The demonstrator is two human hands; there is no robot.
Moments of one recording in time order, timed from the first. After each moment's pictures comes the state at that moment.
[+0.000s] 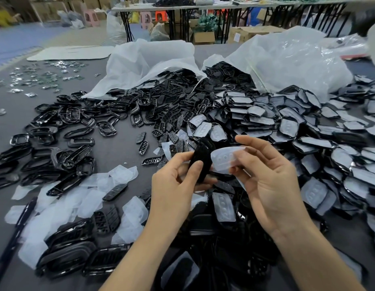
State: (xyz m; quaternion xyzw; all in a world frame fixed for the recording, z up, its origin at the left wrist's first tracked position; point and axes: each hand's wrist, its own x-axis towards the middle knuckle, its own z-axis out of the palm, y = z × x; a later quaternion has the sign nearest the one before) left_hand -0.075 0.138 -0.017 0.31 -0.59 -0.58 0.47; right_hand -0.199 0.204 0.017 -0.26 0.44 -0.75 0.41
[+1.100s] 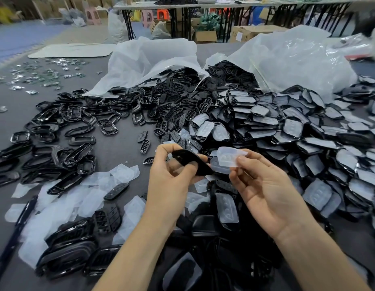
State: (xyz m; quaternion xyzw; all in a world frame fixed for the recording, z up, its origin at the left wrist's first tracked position) left_hand -0.071 0.129 -0.011 0.30 -0.50 -0.64 0.49; right_hand -0.201 0.197 0.011 -0.11 0.42 -0.74 0.52
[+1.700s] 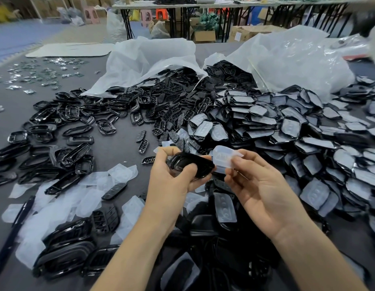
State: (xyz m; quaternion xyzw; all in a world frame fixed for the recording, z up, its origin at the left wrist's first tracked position) left_hand -0.070 0.131 -0.012 0.30 -0.48 -0.67 0.48; right_hand -0.199 0.199 0.011 -0.13 0.43 -0.72 0.53
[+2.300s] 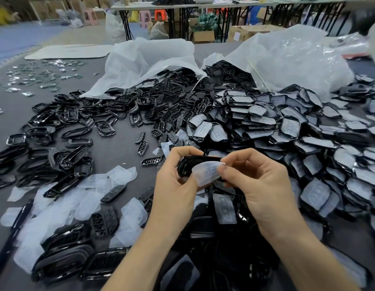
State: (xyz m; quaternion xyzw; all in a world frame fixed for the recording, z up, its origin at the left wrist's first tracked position) left_hand -0.075 0.136 -0.014 0.29 -0.59 -0.58 0.48; right_hand -0.195 0.201 0.007 -0.37 0.55 -0.67 0.34
